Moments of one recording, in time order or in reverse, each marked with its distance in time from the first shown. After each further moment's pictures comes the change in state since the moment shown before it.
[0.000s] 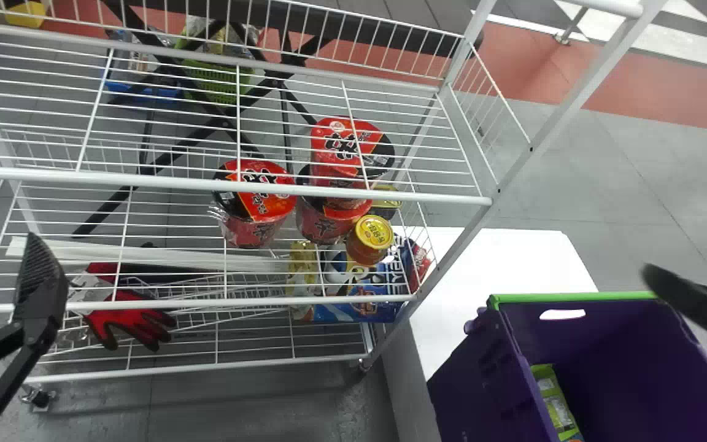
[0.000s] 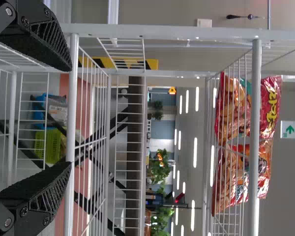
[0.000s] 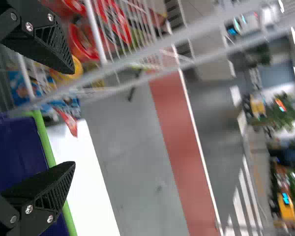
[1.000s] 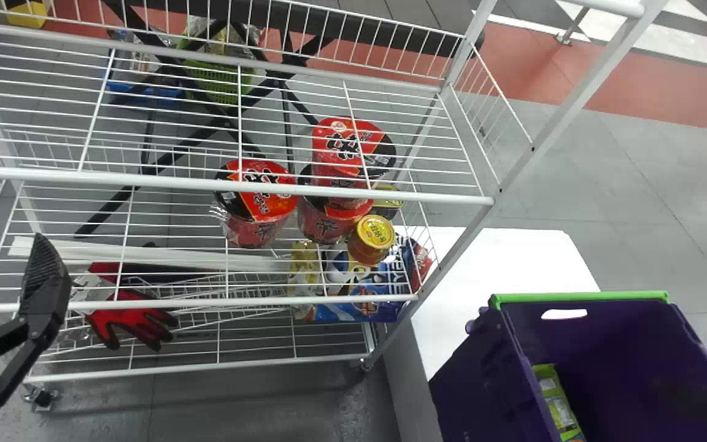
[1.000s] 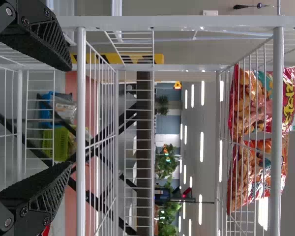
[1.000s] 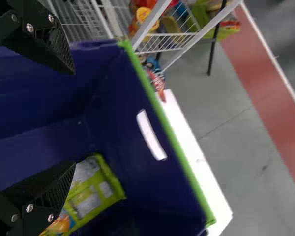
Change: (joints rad) left arm -0.029 0.020 0.015 0.022 0.015 0.041 -0.003; right arm 0.155 -0.224 0.250 0.528 0.784 -0.025 0.691
